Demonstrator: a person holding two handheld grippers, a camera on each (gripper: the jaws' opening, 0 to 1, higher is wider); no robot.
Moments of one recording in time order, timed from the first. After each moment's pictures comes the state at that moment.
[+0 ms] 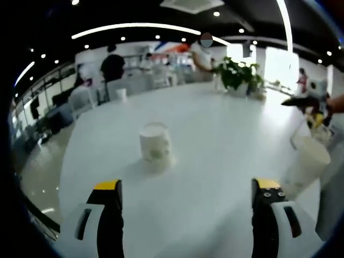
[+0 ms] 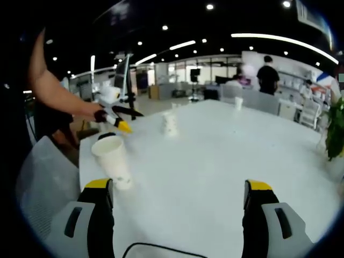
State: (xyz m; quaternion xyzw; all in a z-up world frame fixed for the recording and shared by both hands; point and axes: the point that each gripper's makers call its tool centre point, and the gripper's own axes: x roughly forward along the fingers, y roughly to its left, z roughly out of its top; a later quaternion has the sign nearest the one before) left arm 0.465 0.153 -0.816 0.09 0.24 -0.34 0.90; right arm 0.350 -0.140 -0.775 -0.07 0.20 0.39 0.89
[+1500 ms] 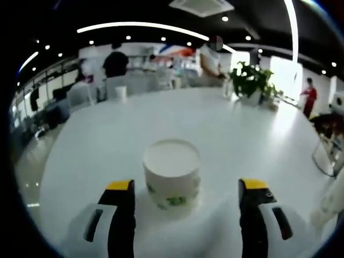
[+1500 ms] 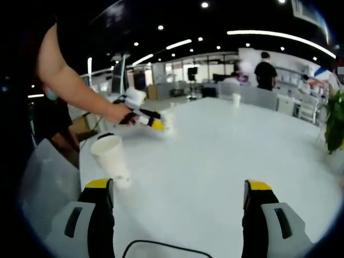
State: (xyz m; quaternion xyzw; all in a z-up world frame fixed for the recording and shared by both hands) left arm 0.553 0.119 -0.834 0.05 0.23 -0.34 0.91; right arm 0.346 -0.144 -0.780 -0.06 0.22 0.39 0.90
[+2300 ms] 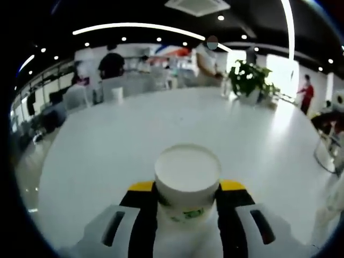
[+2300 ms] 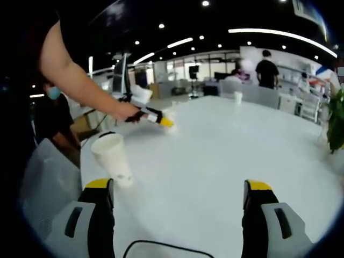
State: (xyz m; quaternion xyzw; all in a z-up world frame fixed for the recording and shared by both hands) left arm 0.565 0.114 -0.838 0.06 0.23 -0.36 0.90; right arm 0.344 -0.140 -0.782 -0.05 0.22 0.39 0.89
